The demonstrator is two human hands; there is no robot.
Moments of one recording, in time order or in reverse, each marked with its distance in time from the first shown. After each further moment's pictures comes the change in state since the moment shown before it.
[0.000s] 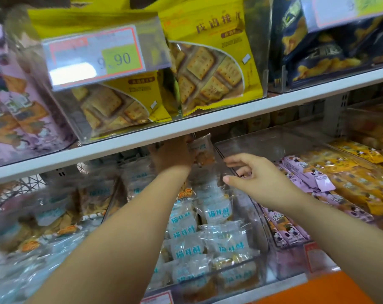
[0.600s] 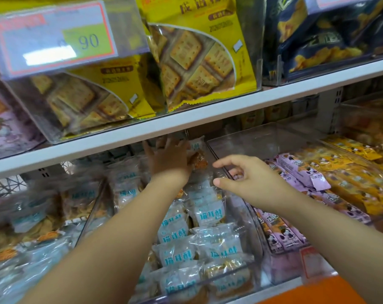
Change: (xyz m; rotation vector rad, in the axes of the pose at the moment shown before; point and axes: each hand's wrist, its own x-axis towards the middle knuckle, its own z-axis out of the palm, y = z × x) left_hand -0.007 0.002 0.020 0.225 -0.015 0.142; right_hand 0.003 0.005 -0.001 -0.028 -0.050 0.012
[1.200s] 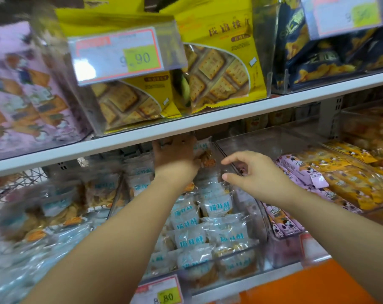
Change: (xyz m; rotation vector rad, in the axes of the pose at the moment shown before) left_hand -0.027 -0.016 -0.028 -0.034 0.125 0.084; right_hand -0.008 -0.020 0.001 -0.208 0.070 -0.071
